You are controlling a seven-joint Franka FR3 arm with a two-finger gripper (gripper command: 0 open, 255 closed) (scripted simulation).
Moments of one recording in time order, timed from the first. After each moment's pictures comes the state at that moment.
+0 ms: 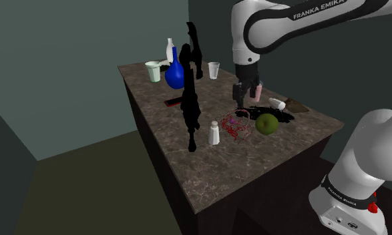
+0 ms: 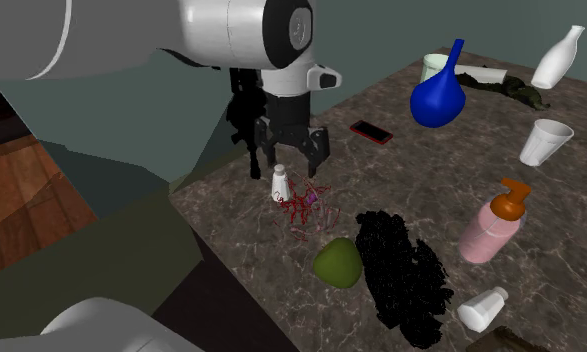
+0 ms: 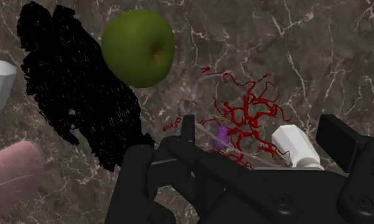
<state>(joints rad) 0.06 -0.41 0.08 -2.34 -0.05 1.80 0.13</state>
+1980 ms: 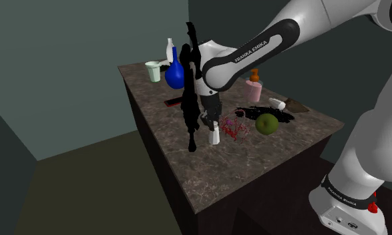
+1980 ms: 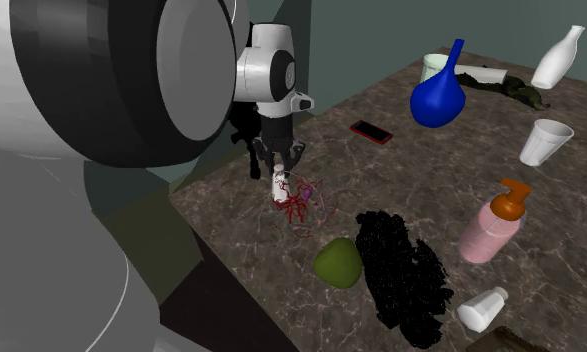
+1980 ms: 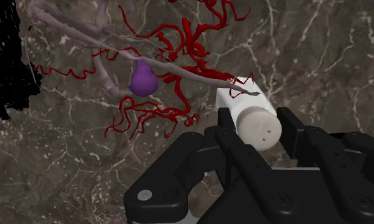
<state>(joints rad) 0.13 0.03 0.16 -2.18 -0.07 2.05 0.16</state>
